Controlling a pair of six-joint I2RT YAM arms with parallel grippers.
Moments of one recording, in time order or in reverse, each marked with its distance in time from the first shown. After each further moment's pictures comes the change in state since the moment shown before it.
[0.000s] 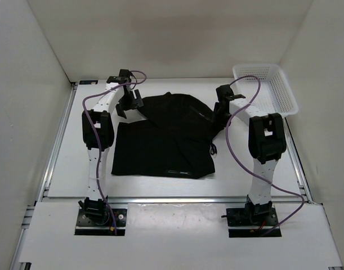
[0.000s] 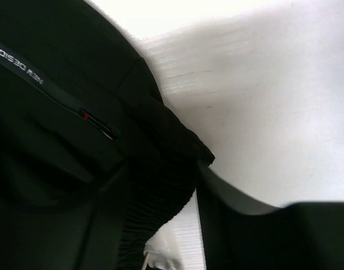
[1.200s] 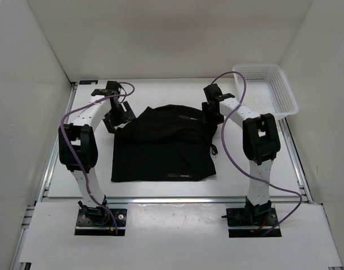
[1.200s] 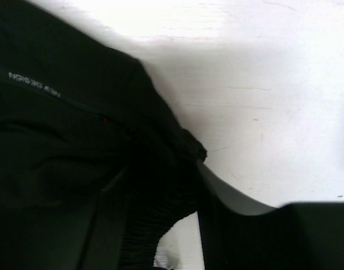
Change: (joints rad) left arm 0.037 -0.522 -0.668 0.106 0.032 -0.145; right arm 0.105 0.016 0.064 -0.014 0.054 -0.172
